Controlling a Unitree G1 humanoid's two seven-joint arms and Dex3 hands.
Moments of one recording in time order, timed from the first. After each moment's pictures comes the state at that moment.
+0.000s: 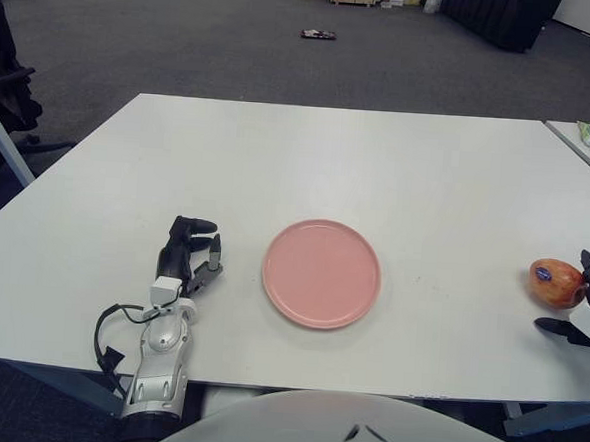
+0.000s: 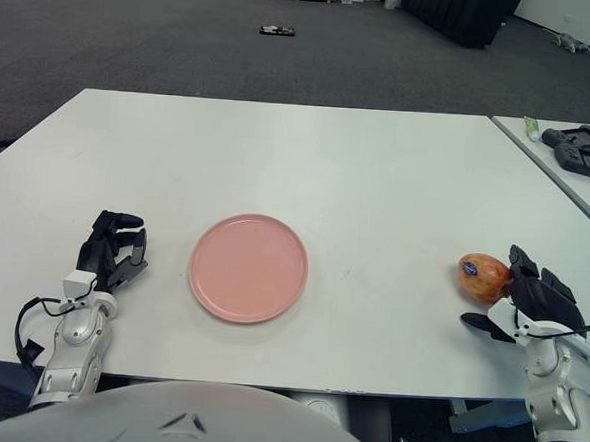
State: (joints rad) left arm 0.28 0.00 0.12 0.07 0.03 -0.25 0.12; right arm 0.29 -0.74 -0.22 0.24 -0.57 0.05 0.01
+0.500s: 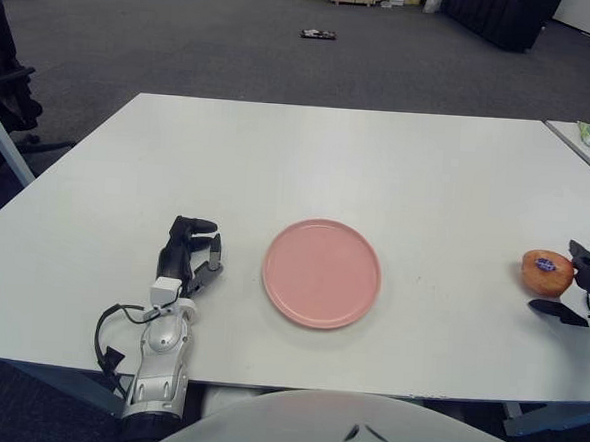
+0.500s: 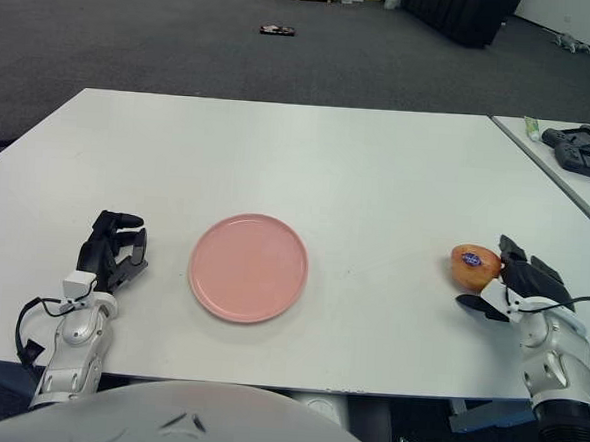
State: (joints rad) left arm 0.28 0.00 0.12 0.07 0.03 -0.26 0.12; right arm 0.16 -0.77 -0.11 0.27 -0.57 0.13 0.08
